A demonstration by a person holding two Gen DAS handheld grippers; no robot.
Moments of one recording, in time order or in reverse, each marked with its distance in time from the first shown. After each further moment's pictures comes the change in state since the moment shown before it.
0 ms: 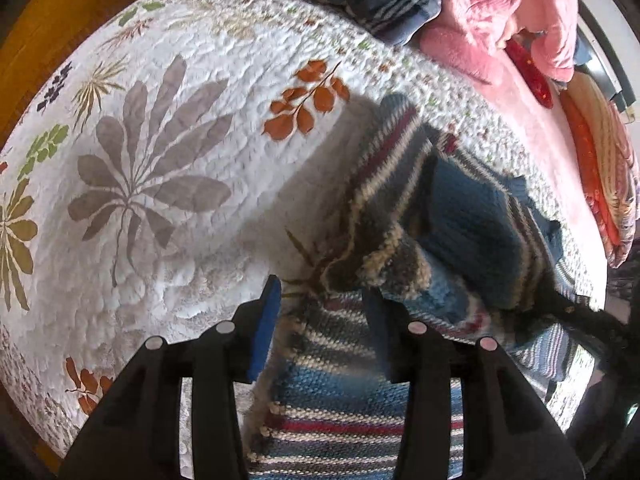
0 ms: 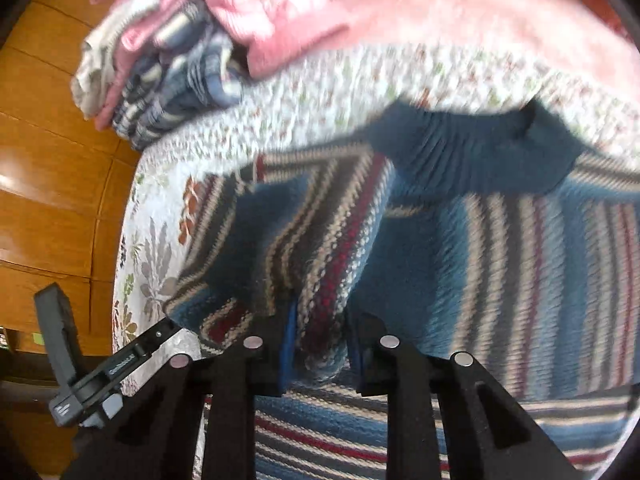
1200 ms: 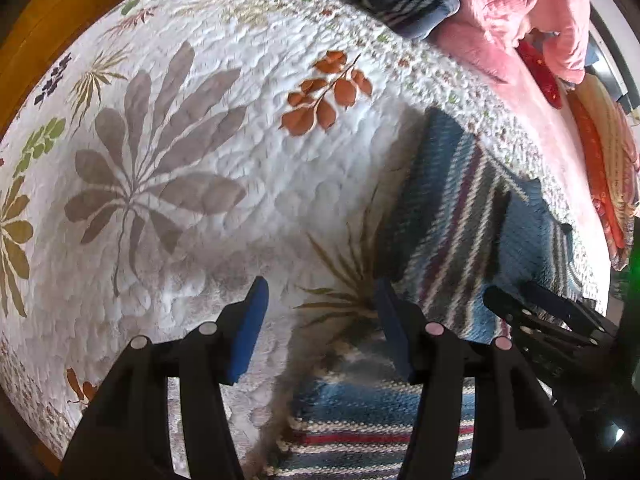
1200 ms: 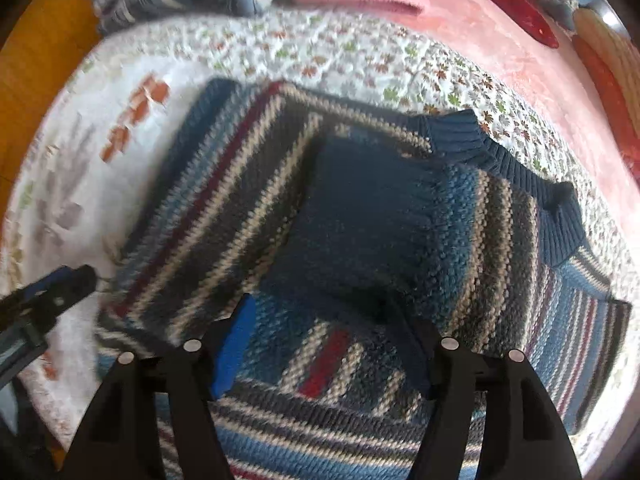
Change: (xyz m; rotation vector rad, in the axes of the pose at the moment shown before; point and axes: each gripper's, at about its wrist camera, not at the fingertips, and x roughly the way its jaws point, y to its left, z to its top) left arm 0.023 0.024 0.008 -0.004 0.058 0.053; right arm 0.099 0.071 -0.014 -0.343 0.109 -0.430
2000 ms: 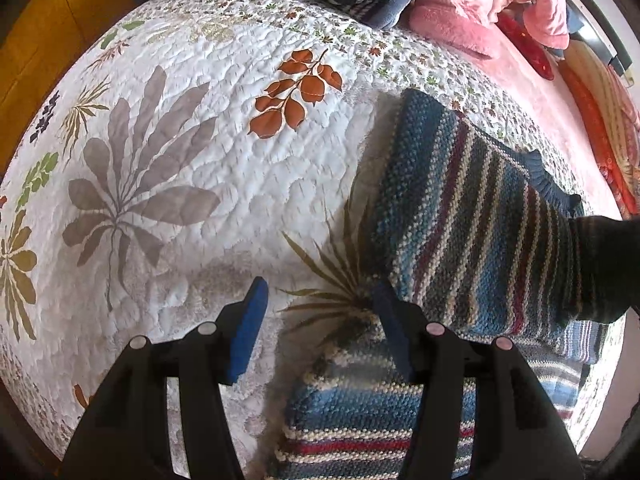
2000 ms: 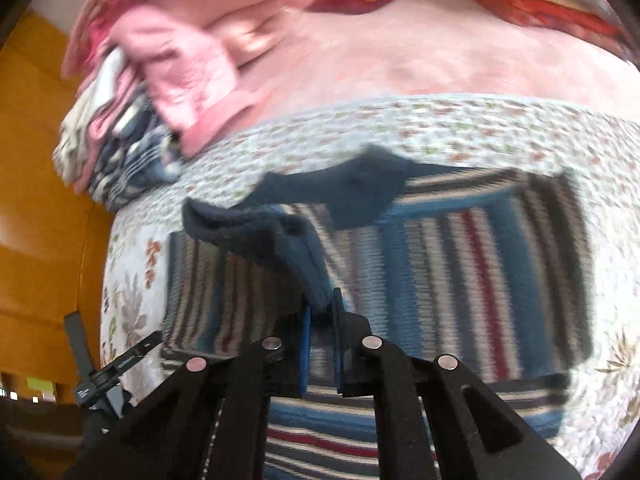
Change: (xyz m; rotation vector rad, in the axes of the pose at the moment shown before) left arm 0.006 -0.020 -0.004 0.101 -0.054 0.053; right arm -0.090 -0.212 -0.084 0.530 -0.210 0.316
